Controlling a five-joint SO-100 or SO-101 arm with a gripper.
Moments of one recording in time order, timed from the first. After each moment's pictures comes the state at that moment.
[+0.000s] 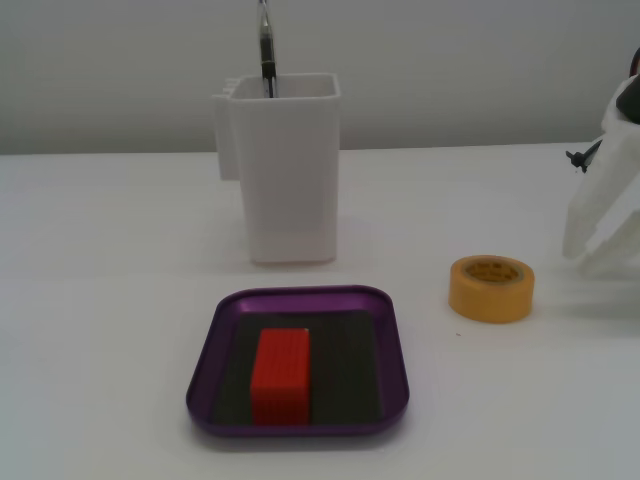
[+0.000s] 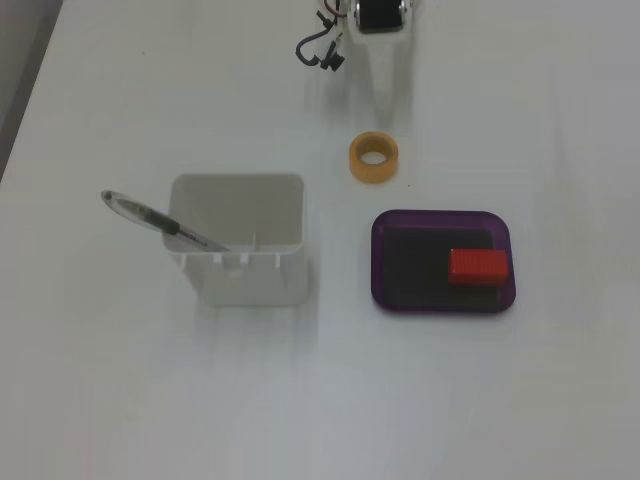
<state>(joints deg) -1.1 192.5 176.1 60.9 0.4</state>
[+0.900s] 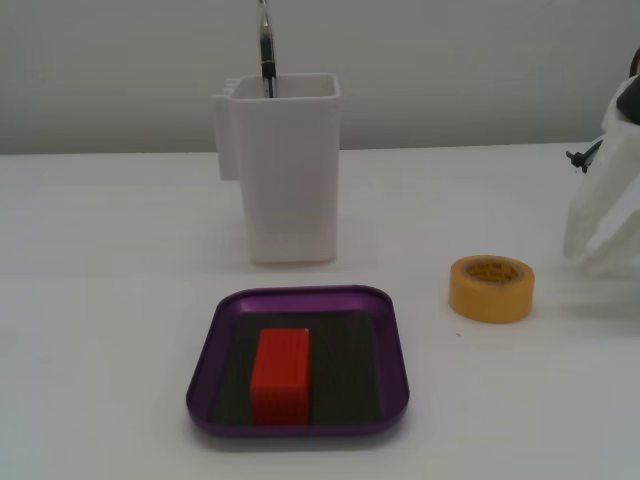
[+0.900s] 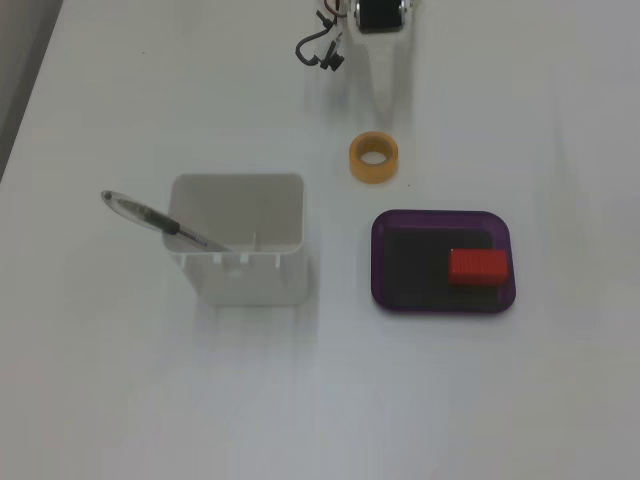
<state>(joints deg) -1.1 192.5 174.7 61.1 0.1</state>
